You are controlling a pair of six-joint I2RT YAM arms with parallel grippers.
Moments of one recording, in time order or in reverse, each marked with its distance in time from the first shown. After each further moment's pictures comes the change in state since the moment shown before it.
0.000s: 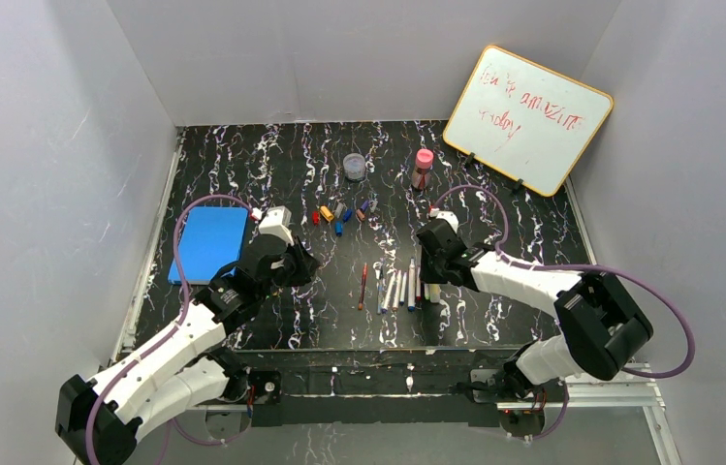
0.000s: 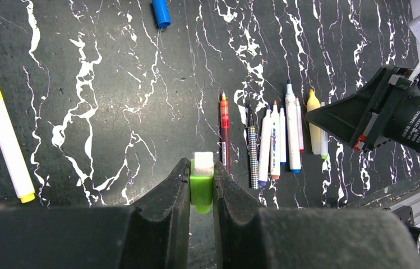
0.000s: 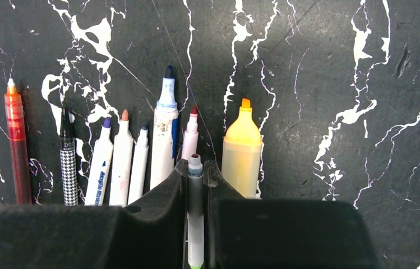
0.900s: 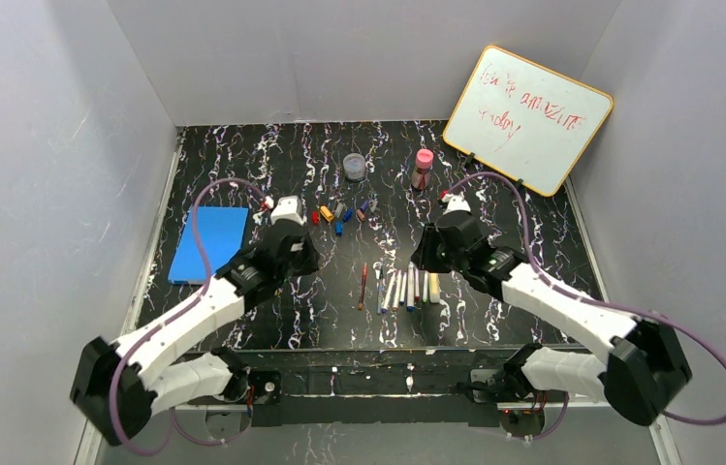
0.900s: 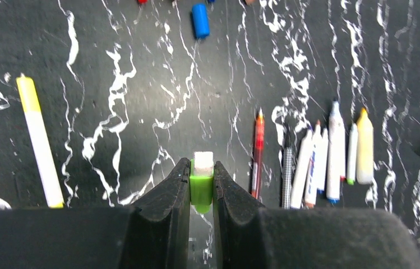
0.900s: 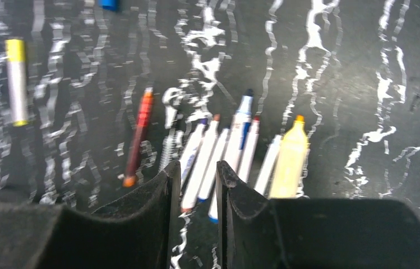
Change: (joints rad) left arm 0.000 0.146 0.060 -0.019 -0.081 0.025; right arm 0.000 -0.211 0.017 -0.005 -0.065 0.003
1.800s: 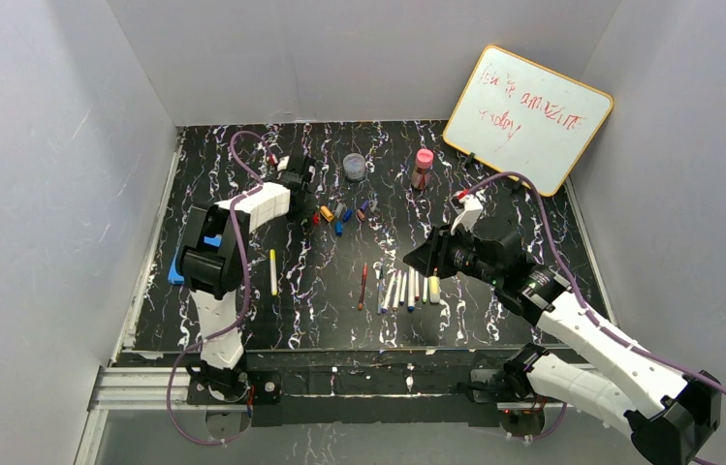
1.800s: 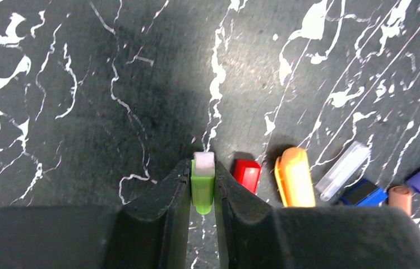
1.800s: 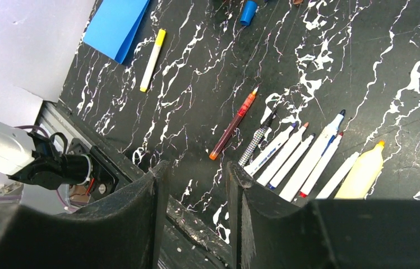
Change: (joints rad) left arm 0.338 0.986 0.653 -0.044 -0.018 0.045; right arm -0.002 -0.345 -0.026 0.032 -0.302 -0.058
